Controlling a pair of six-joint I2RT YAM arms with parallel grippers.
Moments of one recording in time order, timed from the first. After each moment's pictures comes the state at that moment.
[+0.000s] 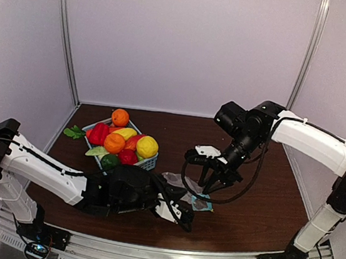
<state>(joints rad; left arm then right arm) -1.34 1.58 0.76 0.51 -0.29 1.14 0.80 1.66 1.56 -1.27 -0.66 -0.91</state>
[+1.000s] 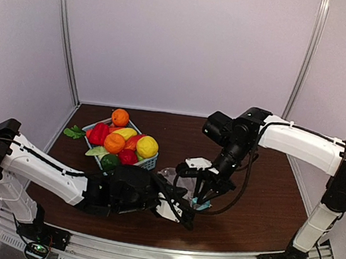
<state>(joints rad) -1.34 1.58 0.77 0.51 -0.30 1.10 0.86 1.72 1.55 -1.28 -0.66 -0.92</state>
